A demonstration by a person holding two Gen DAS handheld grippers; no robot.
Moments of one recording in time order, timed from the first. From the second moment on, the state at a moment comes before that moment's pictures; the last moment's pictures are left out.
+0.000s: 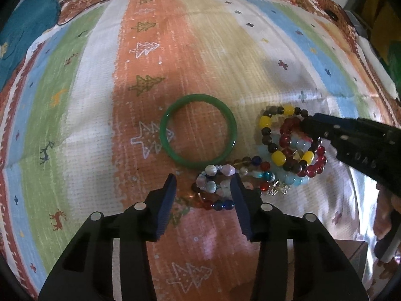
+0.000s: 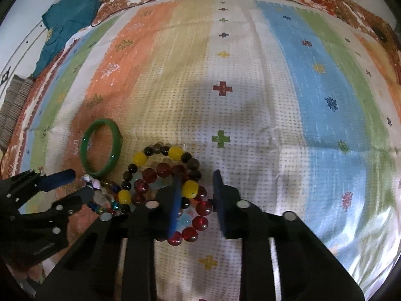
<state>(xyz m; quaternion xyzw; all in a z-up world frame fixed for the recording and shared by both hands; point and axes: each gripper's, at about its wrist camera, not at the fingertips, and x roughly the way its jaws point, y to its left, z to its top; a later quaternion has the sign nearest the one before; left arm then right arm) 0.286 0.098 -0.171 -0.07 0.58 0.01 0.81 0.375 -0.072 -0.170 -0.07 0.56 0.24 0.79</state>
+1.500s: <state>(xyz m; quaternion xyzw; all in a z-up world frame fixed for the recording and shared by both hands) 0.268 0.080 -0.112 -0.05 0.53 0.00 0.85 0.329 -0.084 -0.105 -0.12 0.48 0.25 0.83</state>
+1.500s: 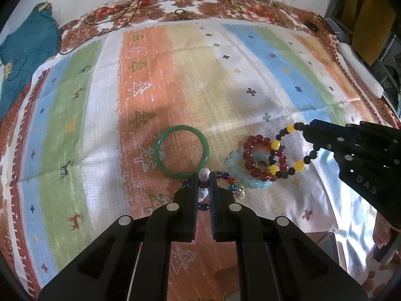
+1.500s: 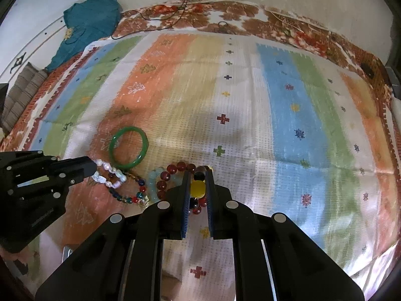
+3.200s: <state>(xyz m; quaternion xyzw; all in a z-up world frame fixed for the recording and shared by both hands) 0.157 0.044 -0.011 -0.06 0.41 -0.02 0.91 0.221 -0.138 -0.020 -0.09 0.38 0.31 0.87</state>
